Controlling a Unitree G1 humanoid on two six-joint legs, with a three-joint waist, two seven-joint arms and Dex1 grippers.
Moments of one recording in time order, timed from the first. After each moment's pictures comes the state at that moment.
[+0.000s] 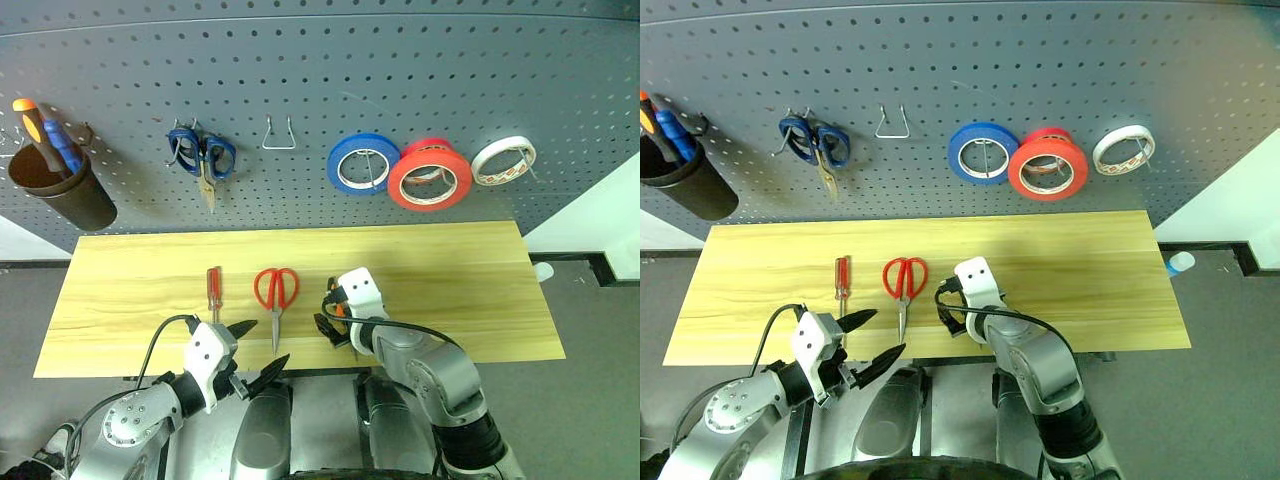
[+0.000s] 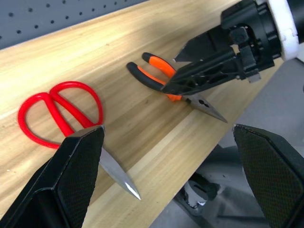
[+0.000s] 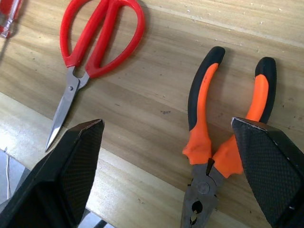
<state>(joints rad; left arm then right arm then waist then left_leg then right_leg) 0.44 0.53 -0.02 -0.52 -0.33 0.22 -0.64 -0.18 -0.05 0.33 -0.38 0.19 1.15 0.04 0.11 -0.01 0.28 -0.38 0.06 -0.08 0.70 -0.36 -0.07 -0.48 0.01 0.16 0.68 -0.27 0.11</state>
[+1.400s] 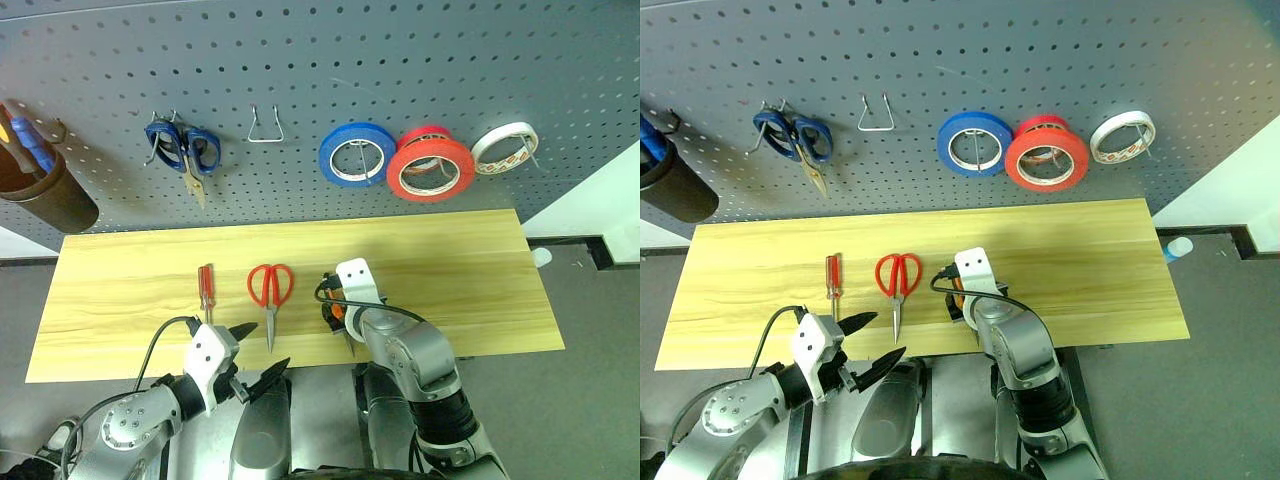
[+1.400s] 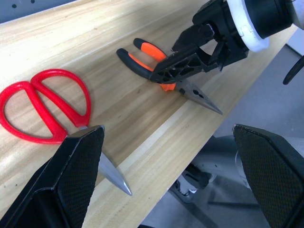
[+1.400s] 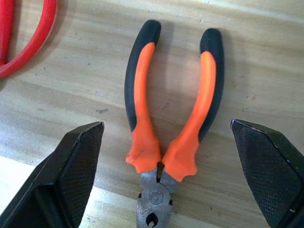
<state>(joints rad) 0.46 0.54 -0.02 -0.56 -0.33 0.26 -0.63 -0.27 0.07 0.29 -0.28 0.09 1.26 -0.12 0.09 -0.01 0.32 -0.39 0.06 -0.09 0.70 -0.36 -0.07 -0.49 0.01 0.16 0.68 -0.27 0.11</state>
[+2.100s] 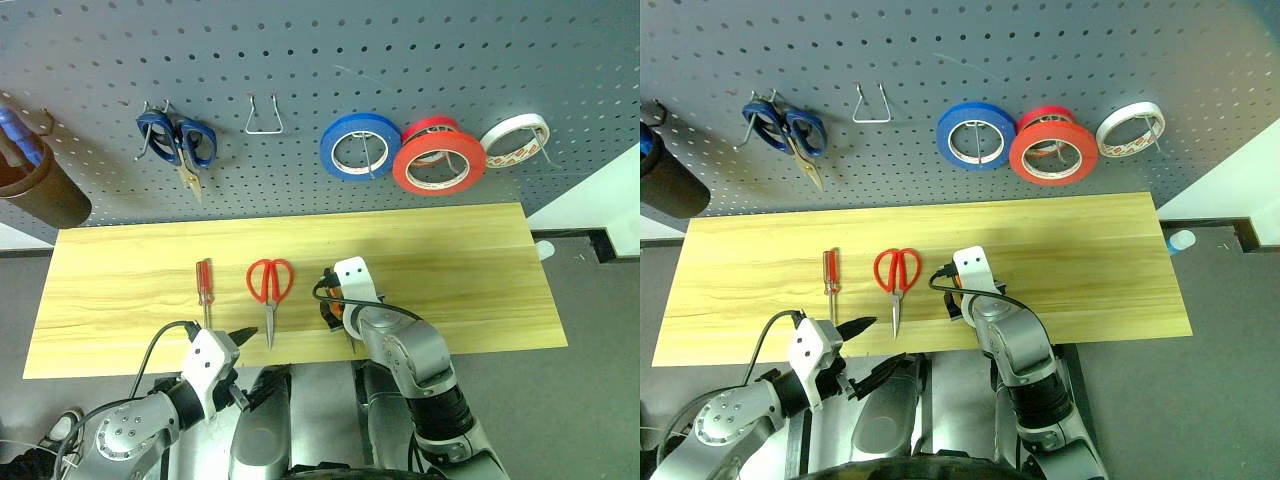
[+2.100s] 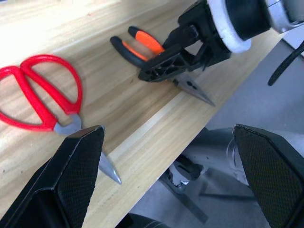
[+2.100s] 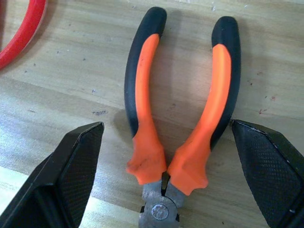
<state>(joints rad) 0.51 0.55 -0.01 -0.65 -0.34 0.31 -0.61 -0.28 0.07 0.29 -0.23 0.08 1.21 -0.12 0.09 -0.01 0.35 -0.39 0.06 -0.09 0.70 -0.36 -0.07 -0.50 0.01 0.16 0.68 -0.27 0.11</state>
